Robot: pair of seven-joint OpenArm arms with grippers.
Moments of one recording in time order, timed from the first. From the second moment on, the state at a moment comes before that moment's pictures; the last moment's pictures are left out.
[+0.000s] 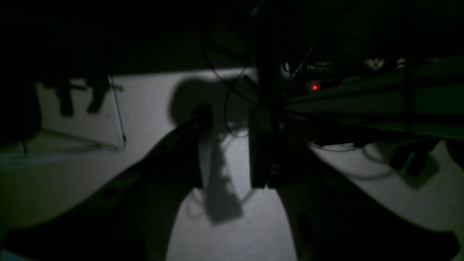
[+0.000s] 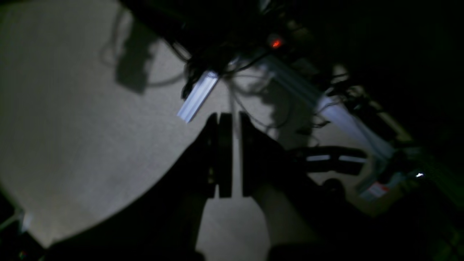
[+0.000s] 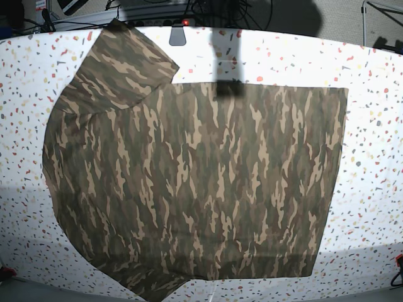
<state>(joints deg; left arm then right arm) 63.5 2.3 -15.7 104.2 5.0 -20.5 0.7 -64.0 36.2 -12.4 112.7 6.0 9.2 -21.8</state>
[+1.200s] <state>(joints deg) 37.1 -24.8 -15.5 108.7 29.9 -36.7 0.8 -67.0 36.7 16.9 129.7 1.5 9.3 -40.4</state>
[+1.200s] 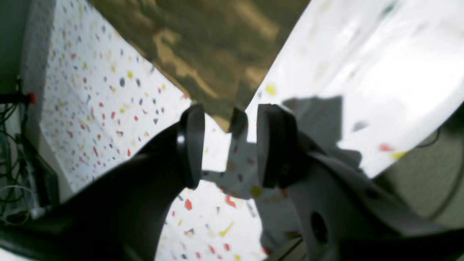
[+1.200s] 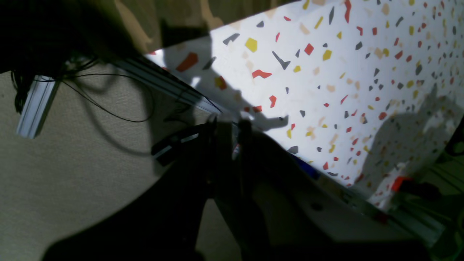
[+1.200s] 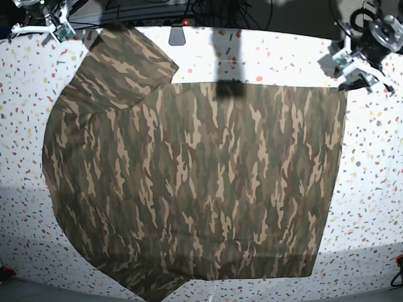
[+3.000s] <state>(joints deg) 20.2 -32.1 -5.7 85.5 35.2 -38.8 -9.4 -67.0 36.7 16.9 129.7 0.9 1.1 -43.8</state>
